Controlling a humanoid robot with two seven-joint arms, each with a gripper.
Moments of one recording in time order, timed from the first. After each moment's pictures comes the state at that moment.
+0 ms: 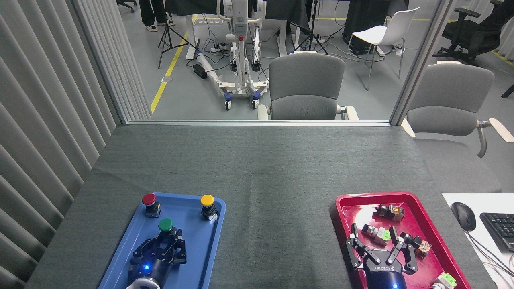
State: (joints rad) left arm -0.24 0.04 0.02 -0.90 -1.49 -0.15 0.21; right arm 0.08 -0.05 0.04 -1.47 1.37 0.07 -0.27
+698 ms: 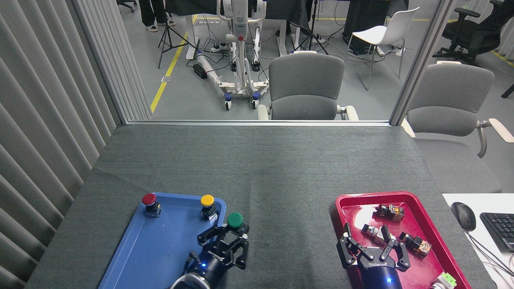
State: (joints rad) left arm -0.23 -0.01 -0.39 -1.11 -1.49 -0.19 0.24; right arm 0.06 -0.04 0.04 -1.46 1.38 0.04 -0.16
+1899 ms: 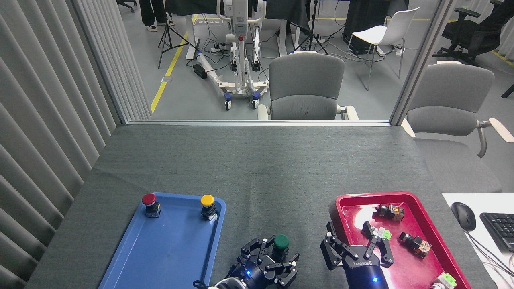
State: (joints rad) left arm -0.40 -0.14 -0.59 -0.72 -1.45 -0.25 0.32; right arm 0.07 0.00 0.09 -1.52 1.38 -0.01 -0.16
